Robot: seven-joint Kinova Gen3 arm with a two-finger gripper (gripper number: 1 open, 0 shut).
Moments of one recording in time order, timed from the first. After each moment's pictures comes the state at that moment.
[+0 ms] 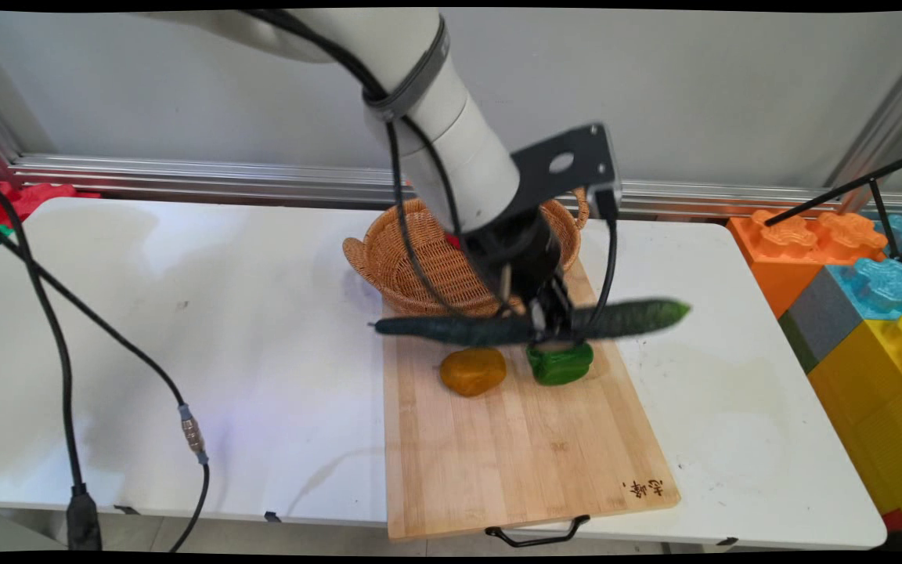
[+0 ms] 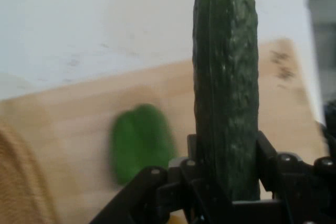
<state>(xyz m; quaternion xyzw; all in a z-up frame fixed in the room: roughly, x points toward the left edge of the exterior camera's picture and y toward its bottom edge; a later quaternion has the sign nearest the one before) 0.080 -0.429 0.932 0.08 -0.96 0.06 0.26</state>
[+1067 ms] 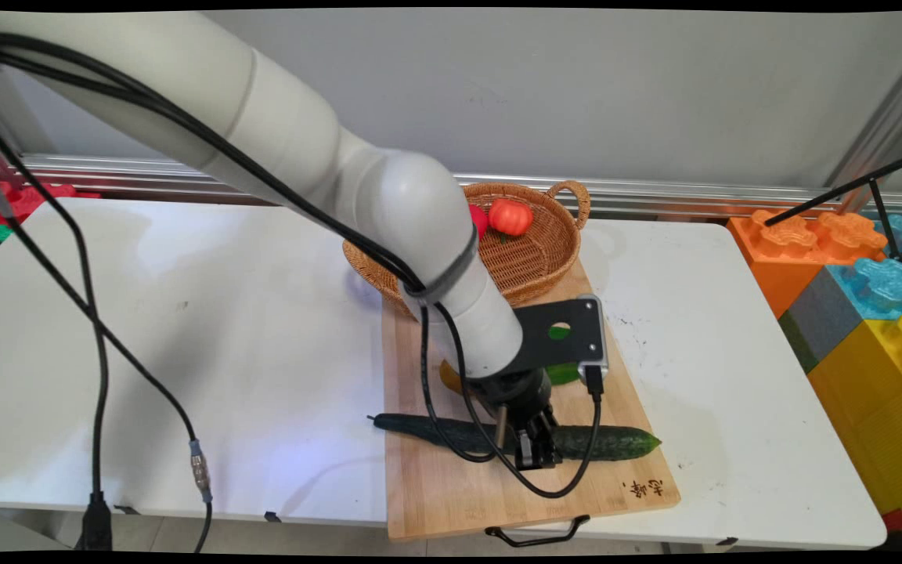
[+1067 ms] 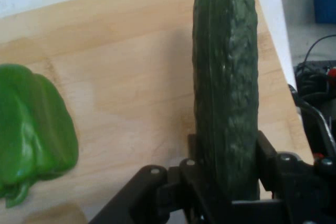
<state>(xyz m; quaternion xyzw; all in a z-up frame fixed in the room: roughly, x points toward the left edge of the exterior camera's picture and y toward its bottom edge) 0.052 -0.392 0.808 0.06 -0.97 0.01 0.22</state>
